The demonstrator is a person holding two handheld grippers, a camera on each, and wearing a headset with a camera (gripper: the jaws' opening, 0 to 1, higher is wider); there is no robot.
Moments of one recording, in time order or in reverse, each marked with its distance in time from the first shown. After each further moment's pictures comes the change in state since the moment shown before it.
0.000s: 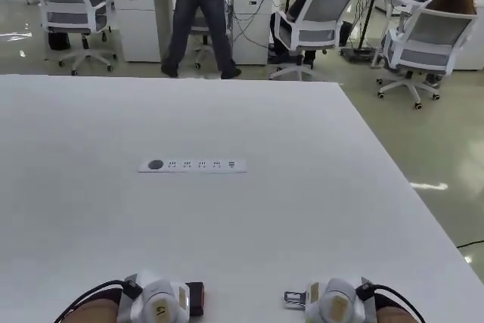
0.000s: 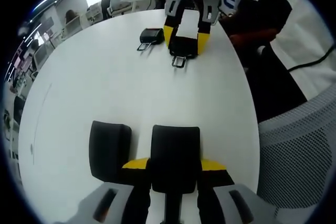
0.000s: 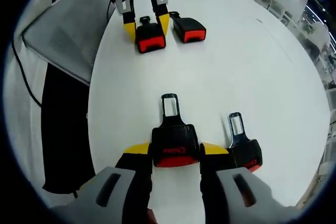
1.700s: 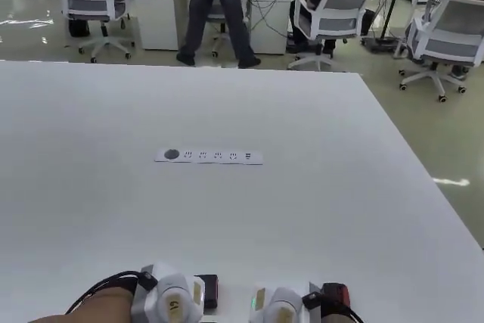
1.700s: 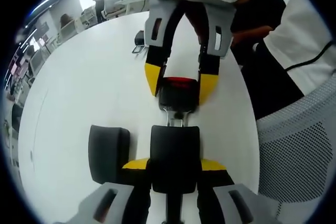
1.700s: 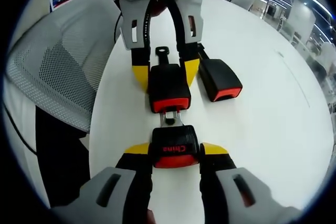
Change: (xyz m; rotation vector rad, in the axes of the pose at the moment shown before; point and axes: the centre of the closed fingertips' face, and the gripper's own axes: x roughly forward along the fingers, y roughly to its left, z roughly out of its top) left arm 0.000 -0.001 0.000 0.040 -0.014 -0.021; right arm 0.043 0.020 0.087 -0.109 -0.135 0.047
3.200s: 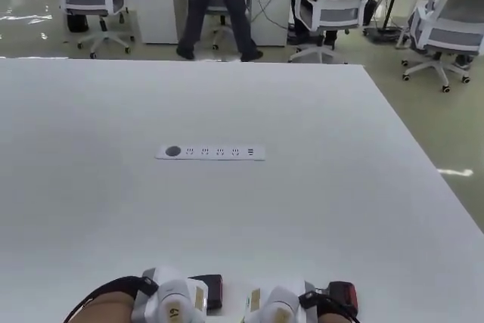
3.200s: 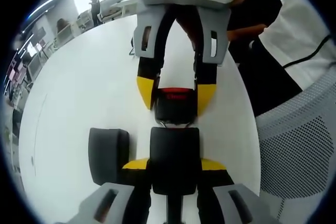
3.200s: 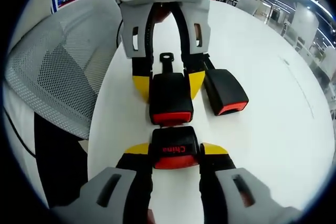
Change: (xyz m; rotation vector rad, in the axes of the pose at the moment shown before) left arm 0.001 0.002 -0.004 0.031 0.002 -0.004; right arm 0.012 0.001 0.017 -0.038 -0.016 0.013
